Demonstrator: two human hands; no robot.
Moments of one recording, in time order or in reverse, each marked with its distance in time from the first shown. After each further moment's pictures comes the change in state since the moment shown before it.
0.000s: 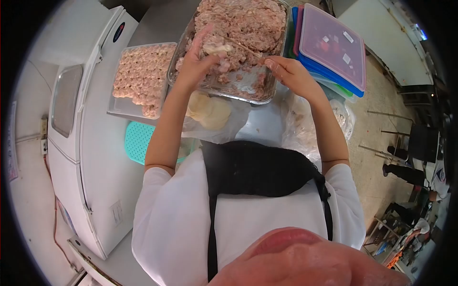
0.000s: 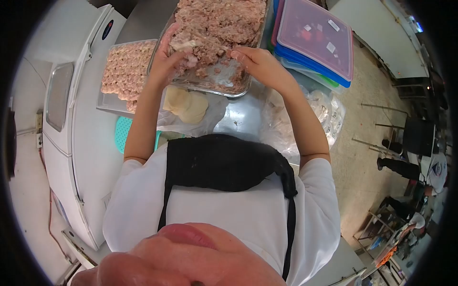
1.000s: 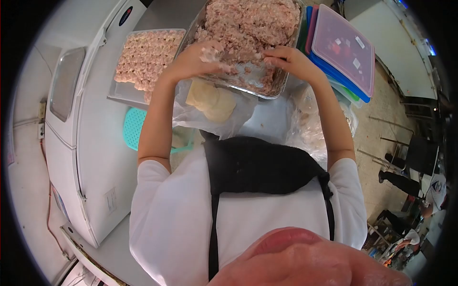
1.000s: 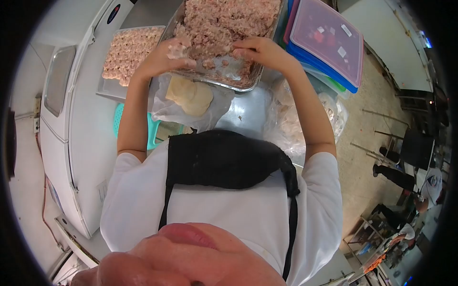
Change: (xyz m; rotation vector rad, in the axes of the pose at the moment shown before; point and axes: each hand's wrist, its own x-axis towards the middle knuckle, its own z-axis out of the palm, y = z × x) left_hand -0.012 0.014 -0.049 0.783 -0.300 0.005; right_hand 0.048 0.055 0.014 -0.223 -0.177 -0.292
